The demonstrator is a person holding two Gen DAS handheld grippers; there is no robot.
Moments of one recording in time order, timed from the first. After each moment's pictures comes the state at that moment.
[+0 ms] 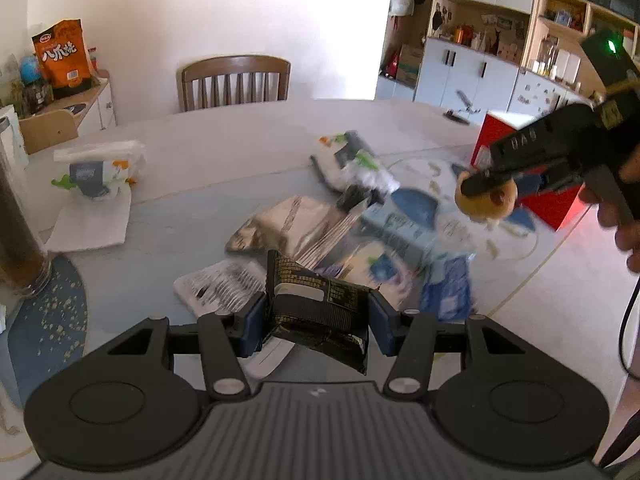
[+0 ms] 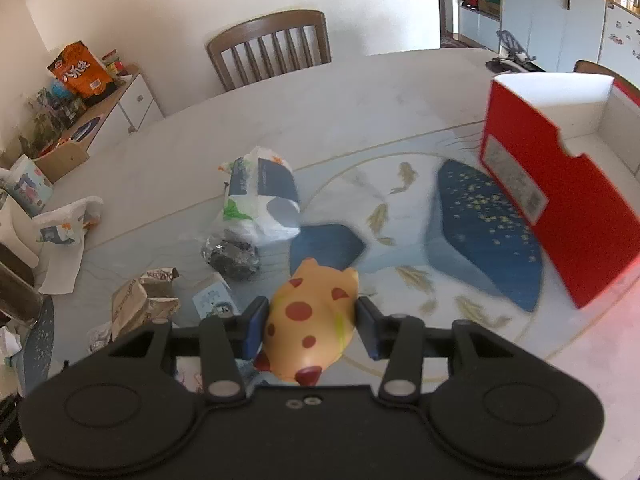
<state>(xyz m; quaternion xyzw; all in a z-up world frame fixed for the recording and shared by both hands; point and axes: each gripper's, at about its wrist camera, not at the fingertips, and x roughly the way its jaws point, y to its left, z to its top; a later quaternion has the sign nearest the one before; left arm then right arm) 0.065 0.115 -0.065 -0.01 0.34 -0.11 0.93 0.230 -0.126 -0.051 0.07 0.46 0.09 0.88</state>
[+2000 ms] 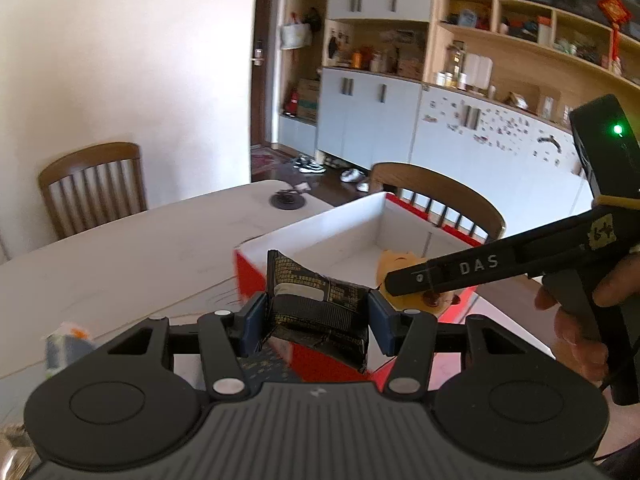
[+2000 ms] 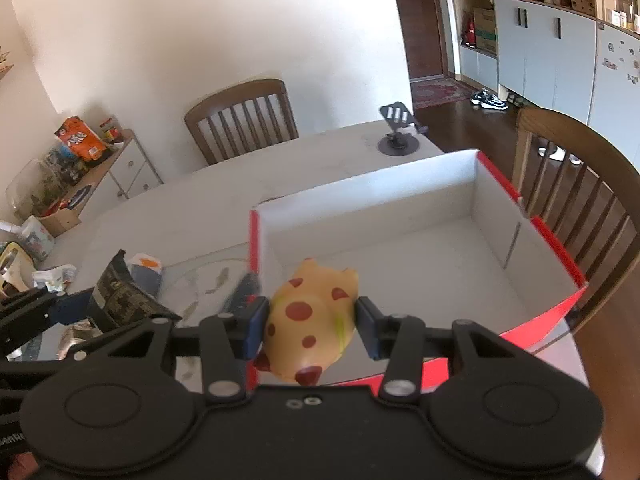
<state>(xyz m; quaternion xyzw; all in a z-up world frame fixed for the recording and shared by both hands) 0.186 -0.228 0.040 0.03 0.29 -0.21 0.93 0.270 -0.410 0.015 0.09 0.40 0.14 0.90</state>
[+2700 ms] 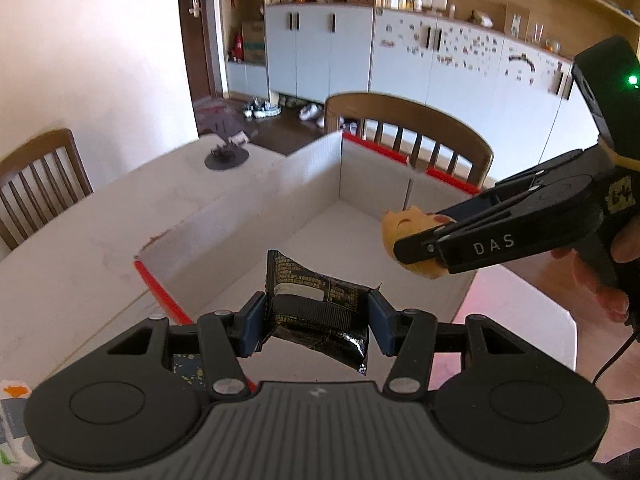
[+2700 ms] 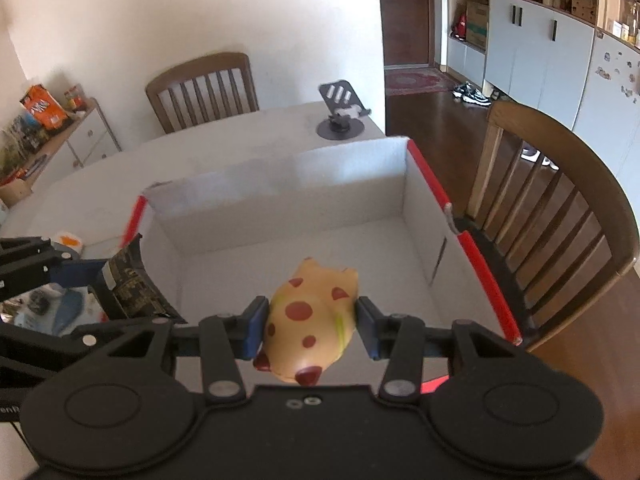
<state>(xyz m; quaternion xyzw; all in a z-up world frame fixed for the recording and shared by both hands) 0.273 -0.307 -0.009 0.11 0.37 -0.27 0.88 0.324 -0.473 -0.028 0.03 0.43 0.12 0.89</state>
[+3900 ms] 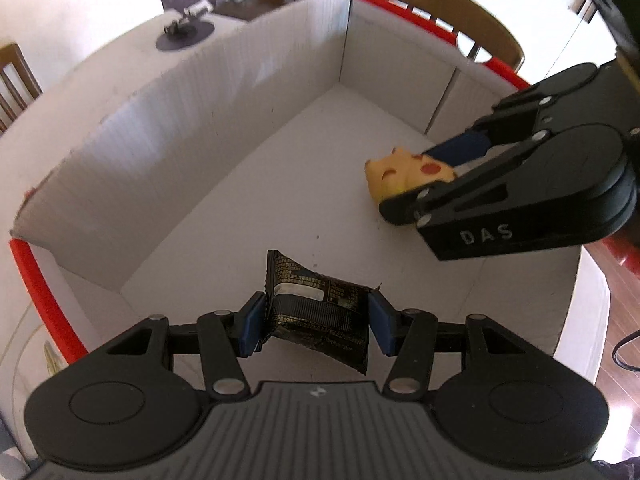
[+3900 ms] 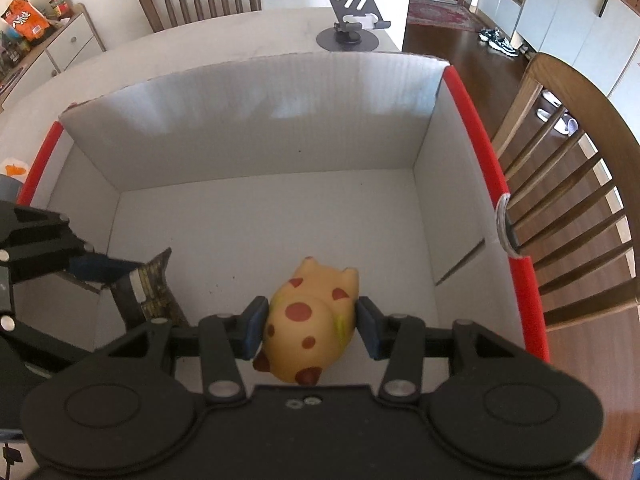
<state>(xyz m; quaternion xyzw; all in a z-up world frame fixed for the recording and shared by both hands) 0.354 -0.350 -0.081 0.14 0.55 -0.26 0.78 0.407 -0.463 -0.086 -0.05 0.55 0.14 0.82</state>
